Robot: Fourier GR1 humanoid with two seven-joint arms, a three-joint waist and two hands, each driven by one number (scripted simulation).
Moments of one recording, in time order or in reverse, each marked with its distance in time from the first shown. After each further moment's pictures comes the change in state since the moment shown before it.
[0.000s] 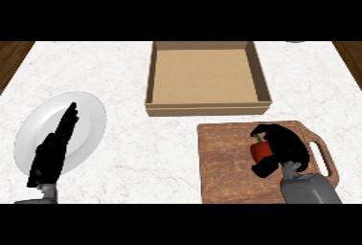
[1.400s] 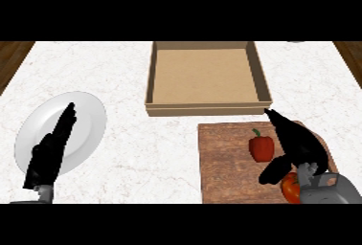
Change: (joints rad) left arm 0.009 0.096 -0.088 -0.012 0.098 0.083 0.017; right arm -0.033 -0.149 0.087 -0.198 -0.231 0.018 0.220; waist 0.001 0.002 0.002
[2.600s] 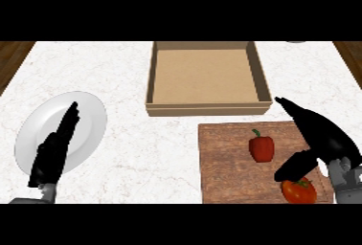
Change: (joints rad) left arm -0.022 0.086 -0.113 0.027 0.091 0.115 -0.008; right arm -0.072 -0.250 0.045 -0.071 -0.290 -0.105 -0.015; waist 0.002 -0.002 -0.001
